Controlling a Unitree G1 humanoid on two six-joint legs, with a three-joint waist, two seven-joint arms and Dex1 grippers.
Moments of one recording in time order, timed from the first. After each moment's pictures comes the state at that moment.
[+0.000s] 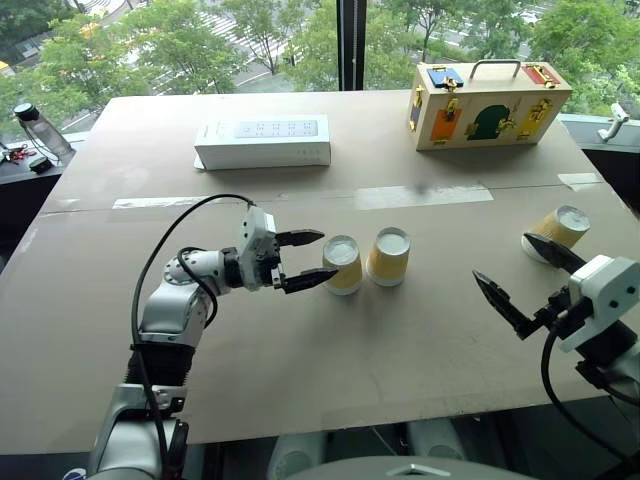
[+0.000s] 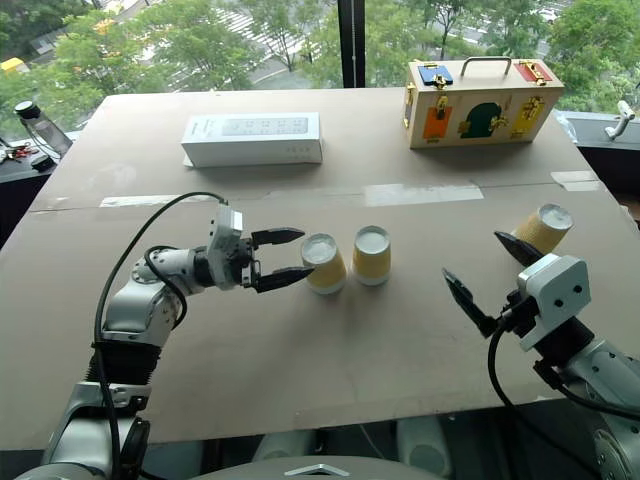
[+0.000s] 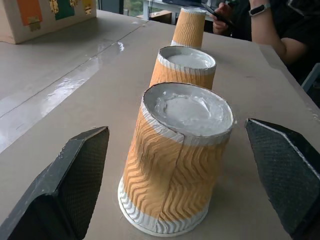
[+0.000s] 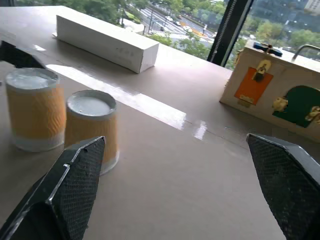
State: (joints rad) left arm -0.32 0.59 0.06 0.05 -0.51 0.30 -1.25; right arm 0.27 -0.57 -0.35 -0.72 0.40 0.39 0.38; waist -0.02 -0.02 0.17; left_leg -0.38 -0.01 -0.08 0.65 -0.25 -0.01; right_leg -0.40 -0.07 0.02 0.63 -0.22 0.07
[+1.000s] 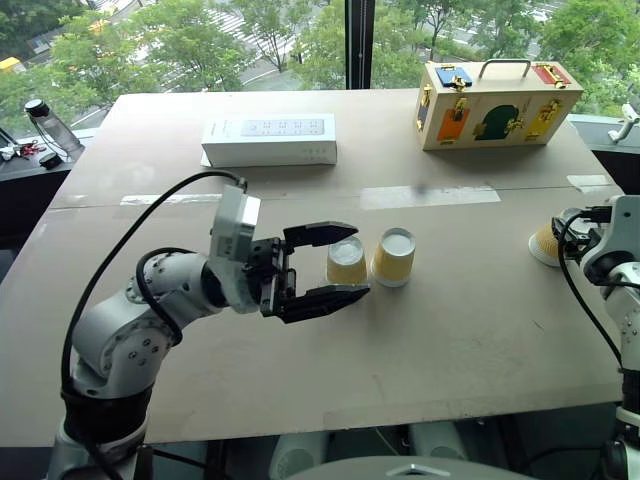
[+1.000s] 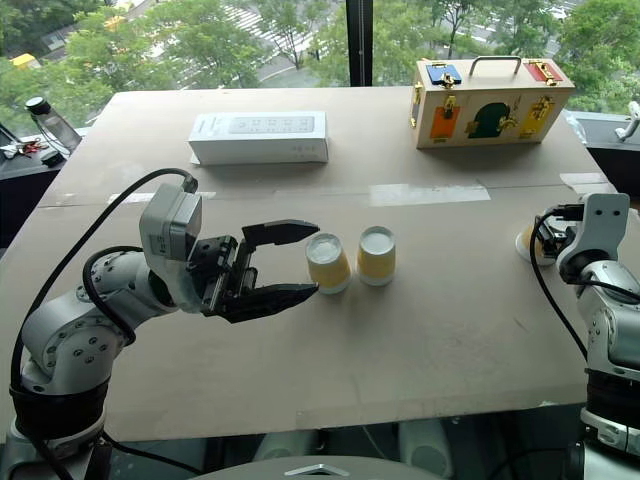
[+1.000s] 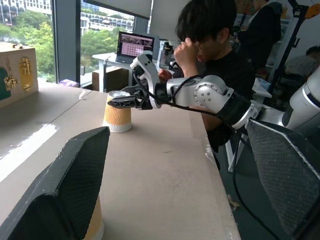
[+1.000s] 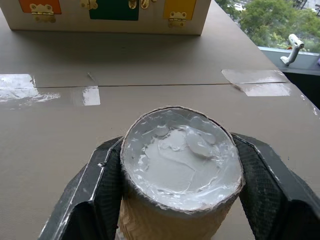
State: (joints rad) left arm -0.27 0.66 0.13 -0.59 -1.01 0.68 -0.92; right arm -0.23 -0.54 -0.41 -0.13 0.31 0.64 0.19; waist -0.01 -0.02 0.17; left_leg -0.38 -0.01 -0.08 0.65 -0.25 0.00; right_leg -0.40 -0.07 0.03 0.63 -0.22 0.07
